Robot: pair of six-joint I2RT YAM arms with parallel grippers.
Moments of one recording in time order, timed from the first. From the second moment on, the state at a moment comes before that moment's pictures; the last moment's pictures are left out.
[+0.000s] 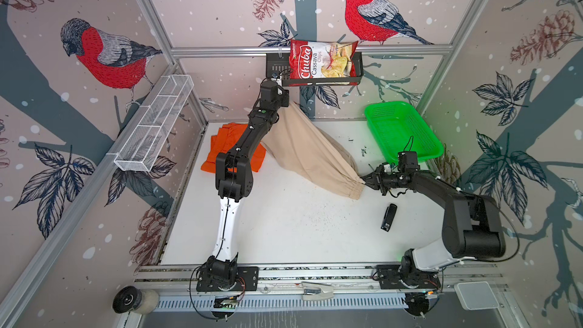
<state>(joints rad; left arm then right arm) -0.28 2.34 2.25 -0.12 -0.05 -0.04 0.00 1.53 0.81 -0.36 -0.95 0.89</state>
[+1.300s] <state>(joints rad) -0.17 1.57 1.36 -0.15 0.16 -0.22 0.57 1.71 1.13 -0.25 -0.27 0.83</state>
